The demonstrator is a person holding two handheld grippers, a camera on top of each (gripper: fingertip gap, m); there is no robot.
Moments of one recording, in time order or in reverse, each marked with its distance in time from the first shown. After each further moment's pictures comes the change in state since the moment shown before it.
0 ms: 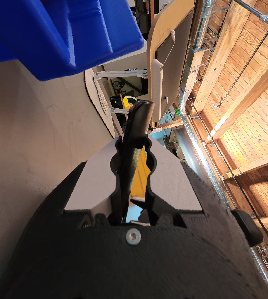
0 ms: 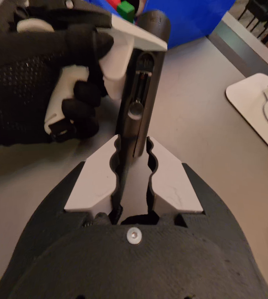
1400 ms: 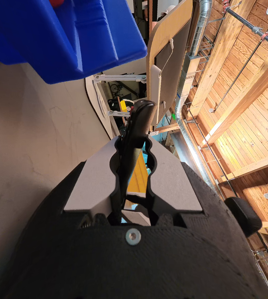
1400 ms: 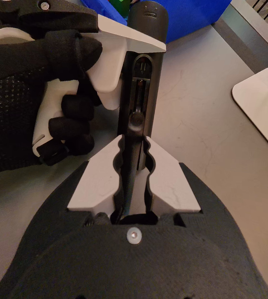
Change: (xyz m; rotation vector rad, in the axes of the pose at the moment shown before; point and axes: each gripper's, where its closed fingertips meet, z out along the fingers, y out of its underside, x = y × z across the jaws) left arm 0.000 -0.005 -0.002 0.023 0.015 -0.031; right arm 0.003 -0.009 0.022 -0.084 0.010 0.023
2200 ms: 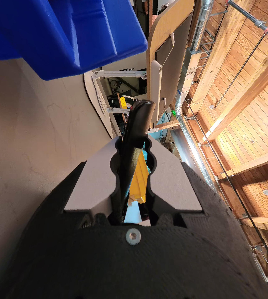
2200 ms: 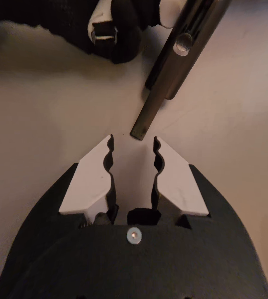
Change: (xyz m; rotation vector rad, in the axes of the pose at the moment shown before) left arm 0.000 0.004 0.001 -0.025 0.000 0.002; right arm -0.018 0.085 -0.067 -0.083 -0.283 -0.239
